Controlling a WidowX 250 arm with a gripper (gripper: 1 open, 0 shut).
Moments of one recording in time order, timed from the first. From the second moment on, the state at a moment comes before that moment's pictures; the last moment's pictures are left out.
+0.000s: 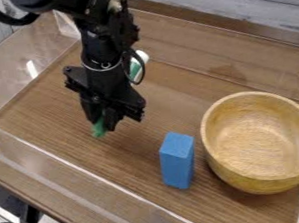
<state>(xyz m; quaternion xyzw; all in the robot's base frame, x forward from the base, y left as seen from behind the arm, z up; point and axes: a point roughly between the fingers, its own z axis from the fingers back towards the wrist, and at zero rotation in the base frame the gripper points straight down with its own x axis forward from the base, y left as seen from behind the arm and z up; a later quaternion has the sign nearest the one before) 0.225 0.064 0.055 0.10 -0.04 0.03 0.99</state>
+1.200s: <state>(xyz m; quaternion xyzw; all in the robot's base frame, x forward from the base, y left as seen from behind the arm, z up) 0.249 0.074 0.075 0.06 -0.06 0.05 1.00</state>
